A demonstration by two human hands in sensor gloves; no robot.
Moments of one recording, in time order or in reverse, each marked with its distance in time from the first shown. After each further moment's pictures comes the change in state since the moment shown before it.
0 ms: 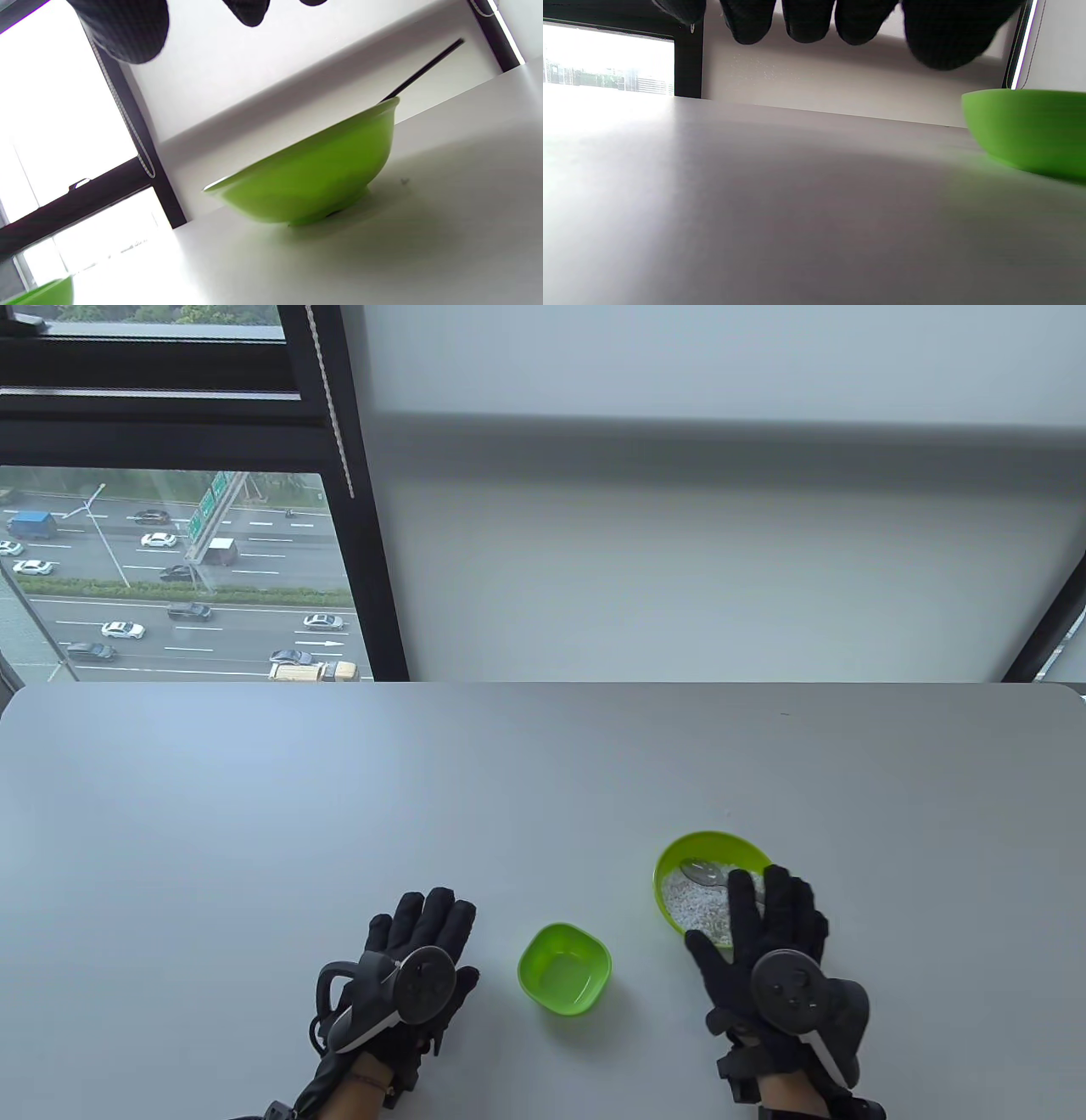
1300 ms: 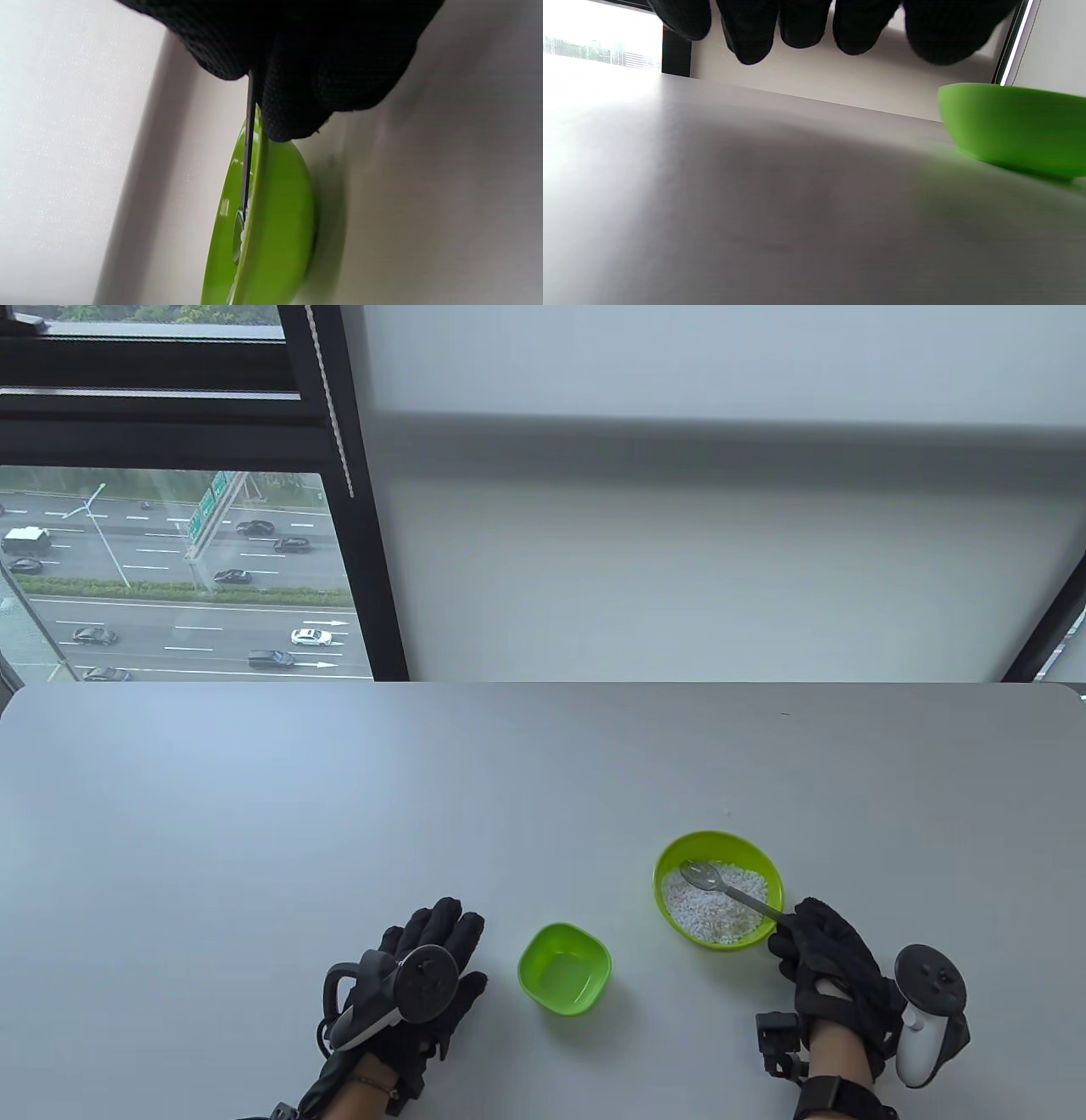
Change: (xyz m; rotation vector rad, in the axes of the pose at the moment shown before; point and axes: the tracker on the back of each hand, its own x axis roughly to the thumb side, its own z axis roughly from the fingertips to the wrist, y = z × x) left_hand 0.000 -0.007 -0.002 -0.049 -0.022 0.067; right_hand -0.088 0.002 -0.014 0.093 0.577 -0.637
